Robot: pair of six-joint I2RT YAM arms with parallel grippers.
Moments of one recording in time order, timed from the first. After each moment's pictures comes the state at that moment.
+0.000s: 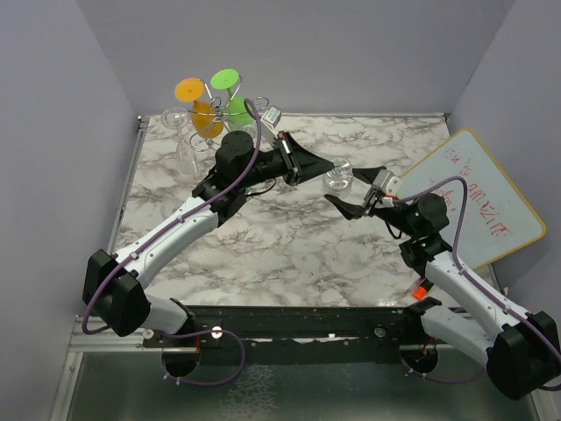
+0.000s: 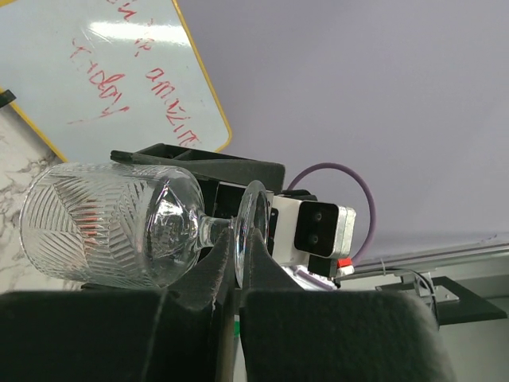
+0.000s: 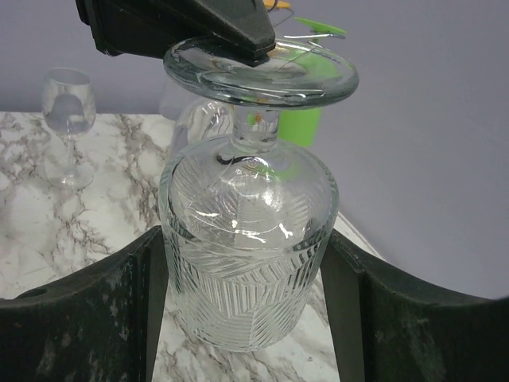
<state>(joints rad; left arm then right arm) -0.66 1.38 1.20 0.24 0.54 -1.31 0.40 0.96 0.54 0.68 -0.62 -0.23</state>
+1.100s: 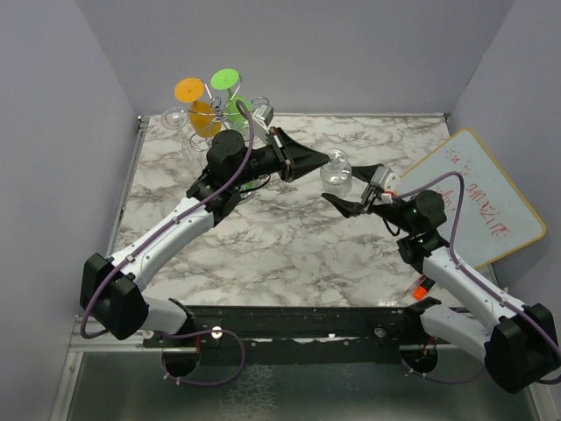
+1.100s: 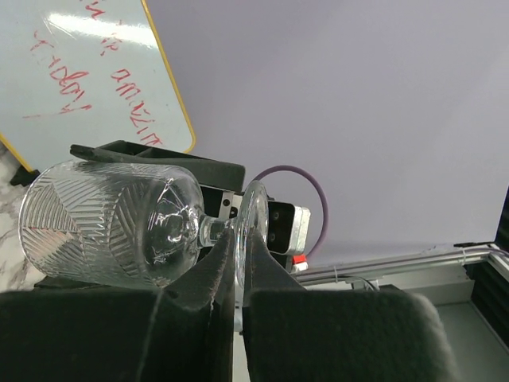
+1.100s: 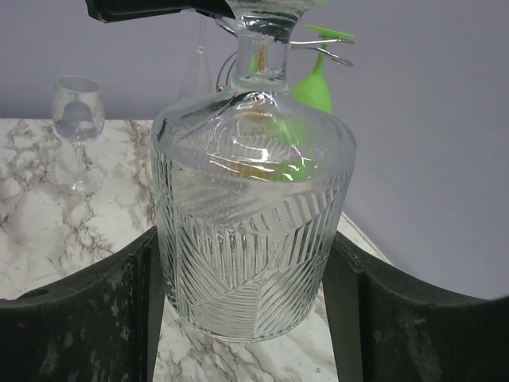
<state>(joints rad) -0.63 1.37 1.19 0.29 0.56 -1.47 0.40 1.00 0.56 0.72 -0.63 -0.20</state>
